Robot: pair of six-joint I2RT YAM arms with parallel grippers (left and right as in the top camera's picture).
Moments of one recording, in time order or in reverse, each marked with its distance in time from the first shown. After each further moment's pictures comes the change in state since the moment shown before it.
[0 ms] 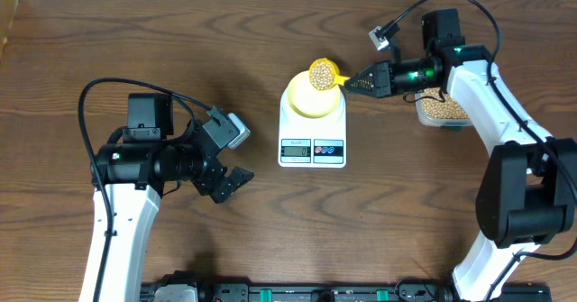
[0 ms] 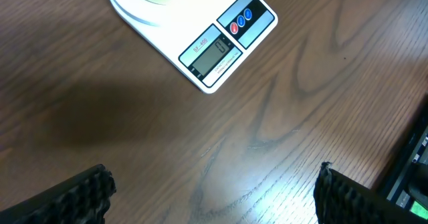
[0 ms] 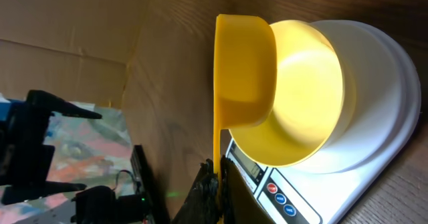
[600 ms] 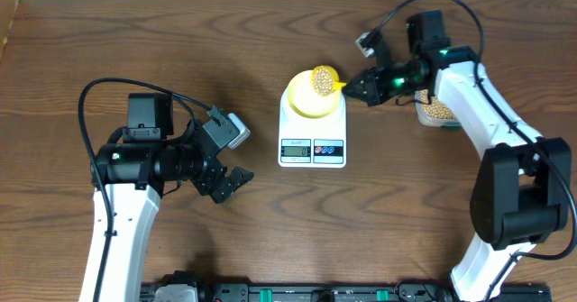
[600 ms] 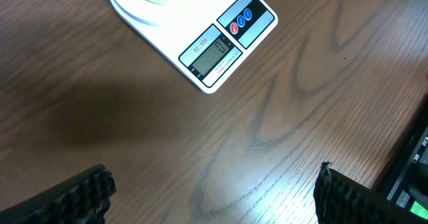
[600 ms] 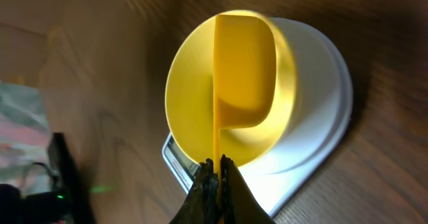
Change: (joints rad) left arm 0.000 0.000 0.000 0.000 0.000 0.000; right arm 0.073 0.000 0.000 -0.001 0.256 -0.169
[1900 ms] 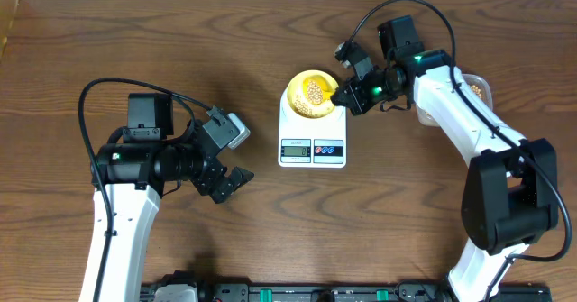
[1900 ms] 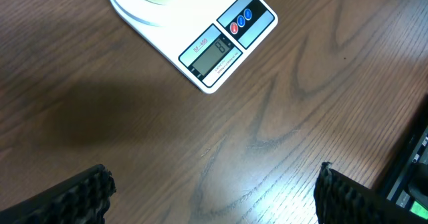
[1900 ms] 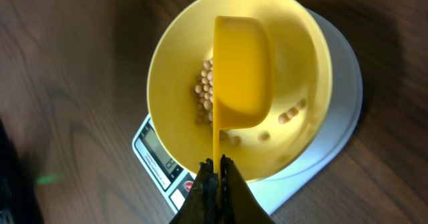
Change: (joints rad) left arm 0.000 0.000 0.000 0.000 0.000 0.000; right arm 0.092 -0.008 0.000 -0.004 0.165 -0.055
